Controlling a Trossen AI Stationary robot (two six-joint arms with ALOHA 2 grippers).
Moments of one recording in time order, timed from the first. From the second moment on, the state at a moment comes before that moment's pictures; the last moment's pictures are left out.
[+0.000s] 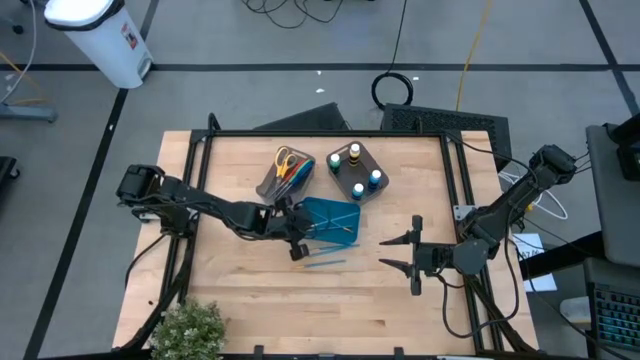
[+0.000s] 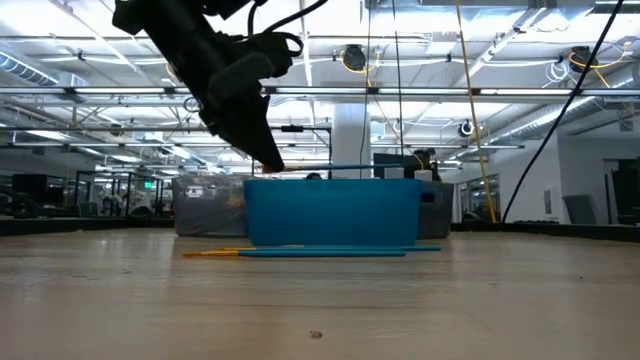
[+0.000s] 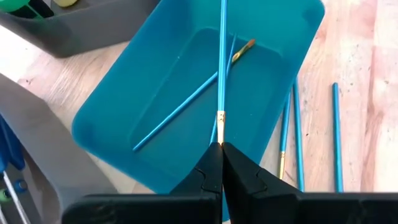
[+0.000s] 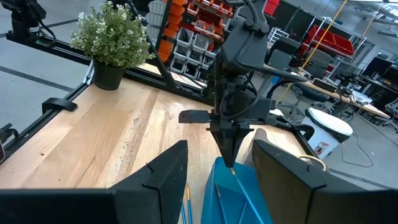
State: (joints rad) left arm -0.17 1.63 0.98 -0.25 -0.35 -0.35; right arm 0.74 1.06 0.64 0.24 0.81 -0.18
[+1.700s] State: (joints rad) left arm -0.17 1.63 0.98 -0.27 -0.37 -0.38; right arm 0.74 1.06 0.63 0.24 0.81 -0.18
